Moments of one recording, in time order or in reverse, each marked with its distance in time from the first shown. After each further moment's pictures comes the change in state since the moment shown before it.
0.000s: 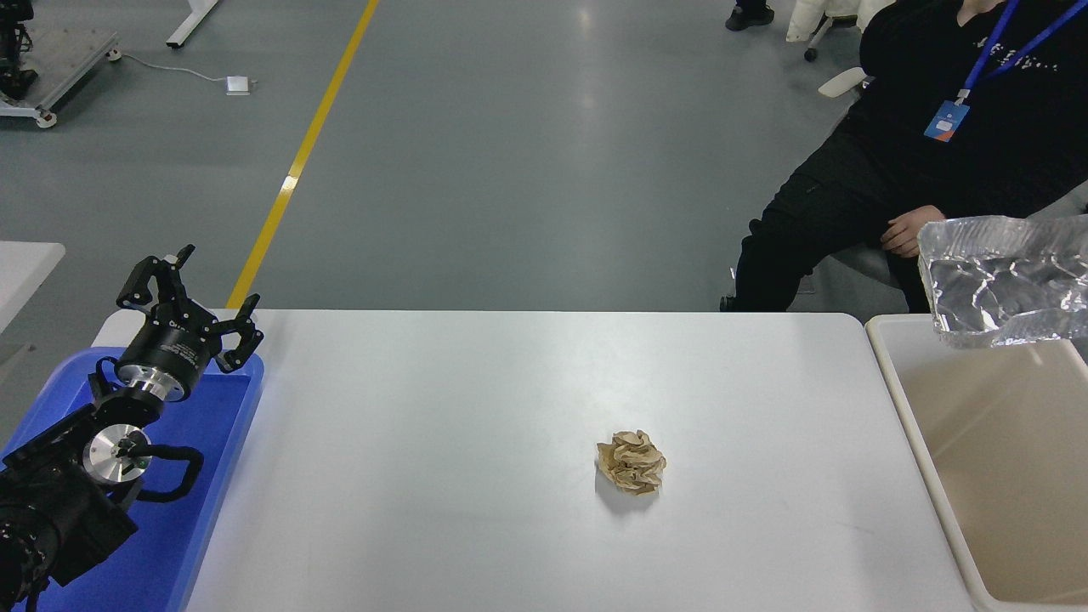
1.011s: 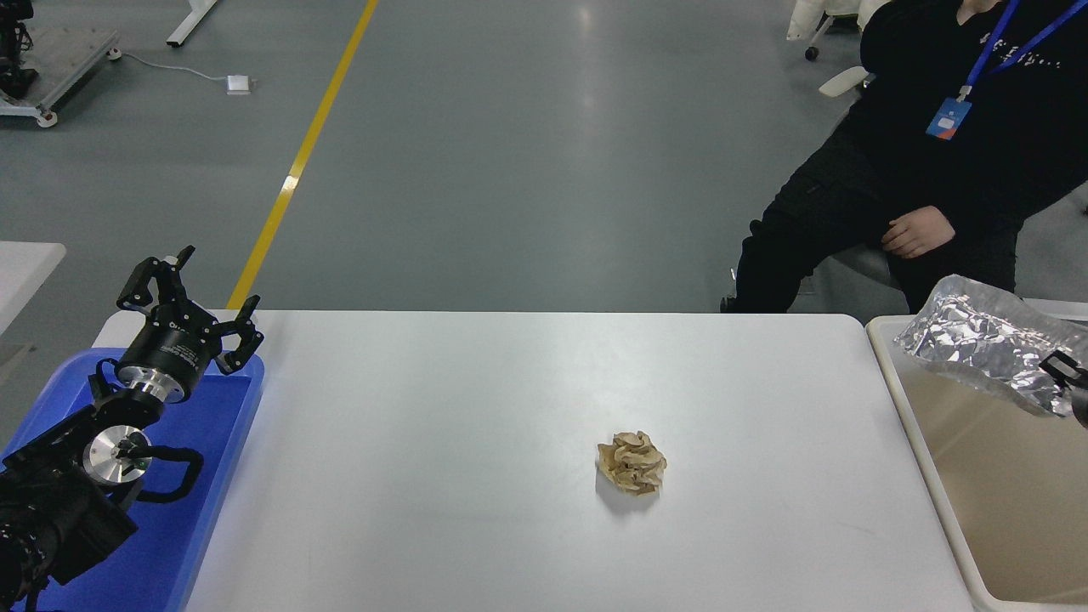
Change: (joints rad) left arm 0.001 0.000 0.000 0.000 0.000 0.000 0.000; right arm -0.582 0.522 0.002 -0.589 0.494 -0.845 0.000
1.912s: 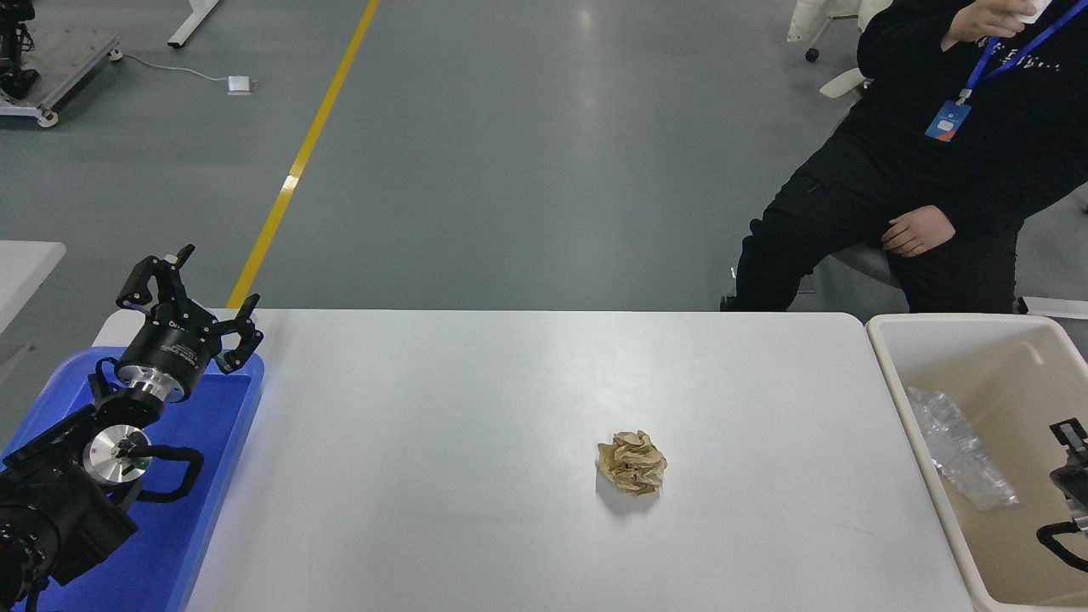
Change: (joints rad) left arm 0.000 0.000 0.000 0.000 0.001 0.000 0.000; right arm -0.103 0.067 0.016 -0.066 0.261 -0.150 0.003
